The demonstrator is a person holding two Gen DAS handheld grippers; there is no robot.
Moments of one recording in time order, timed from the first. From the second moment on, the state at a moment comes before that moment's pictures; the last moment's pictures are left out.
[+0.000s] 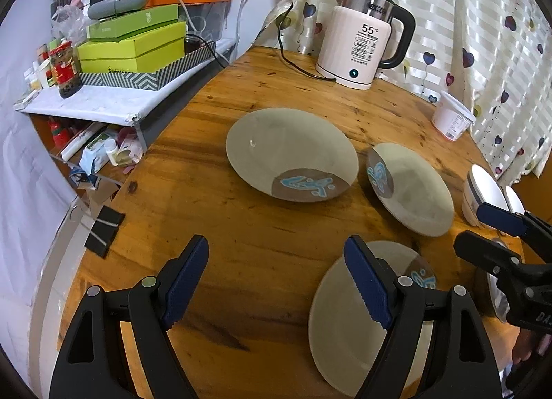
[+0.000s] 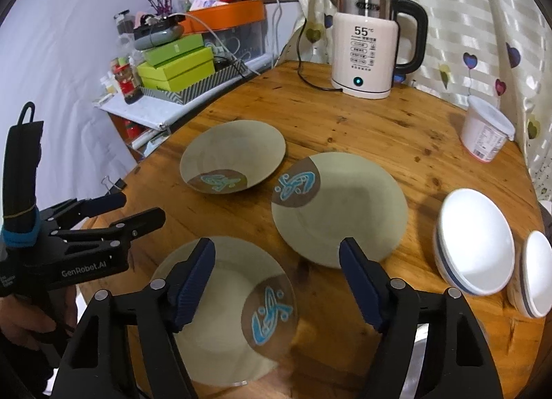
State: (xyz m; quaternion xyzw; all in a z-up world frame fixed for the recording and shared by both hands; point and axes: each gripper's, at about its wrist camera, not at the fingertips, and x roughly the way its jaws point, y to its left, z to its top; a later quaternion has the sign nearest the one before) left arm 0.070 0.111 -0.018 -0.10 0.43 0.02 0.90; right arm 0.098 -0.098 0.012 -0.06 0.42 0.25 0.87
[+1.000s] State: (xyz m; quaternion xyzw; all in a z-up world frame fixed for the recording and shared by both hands) left arm 0.143 0.164 -0.039 -0.16 0.44 0.04 0.88; right arm 0.233 -0.023 -0.024 -0.05 0.49 0.29 0.82
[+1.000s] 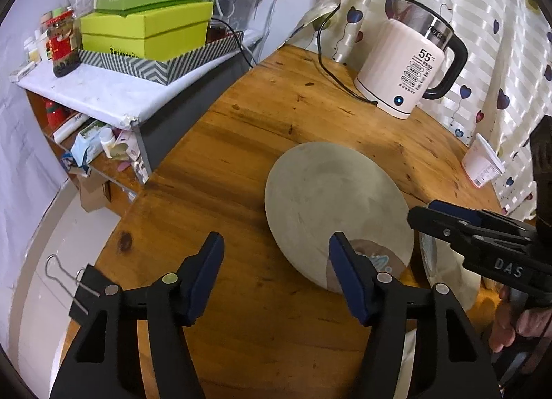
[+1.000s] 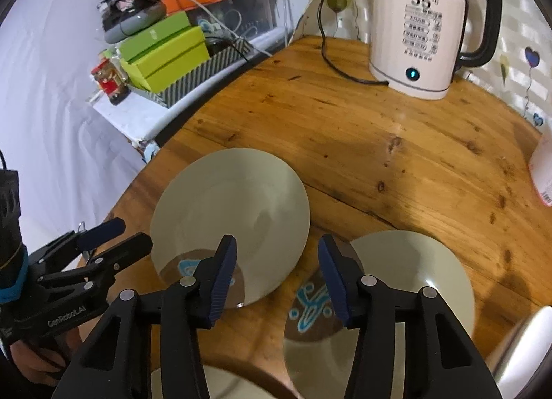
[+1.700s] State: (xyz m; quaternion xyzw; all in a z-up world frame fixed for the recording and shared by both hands) left arm 0.168 0.165 -0.056 -0.17 0.45 0.03 0.88; right arm 0.268 -0.014 -0.055 -0.02 0.53 0.29 0.80
